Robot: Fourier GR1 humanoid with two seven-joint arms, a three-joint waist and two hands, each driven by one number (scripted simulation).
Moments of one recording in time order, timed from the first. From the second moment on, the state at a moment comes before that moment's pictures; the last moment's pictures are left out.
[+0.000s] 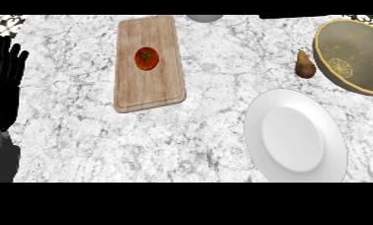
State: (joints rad) left arm -0.19 0.33 0.26 -1.53 0.17 0.04 -0.03; right arm -0.02 -0.97 -0.53 -0.80 0.87 0.28 -0.53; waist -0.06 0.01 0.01
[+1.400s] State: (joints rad) left arm -0.26 0.31 0.20 -1.49 0.15 0.02 -0.02; right arm -0.30 -1.41 -0.80 -0.37 0.58 0.43 -0.81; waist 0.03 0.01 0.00
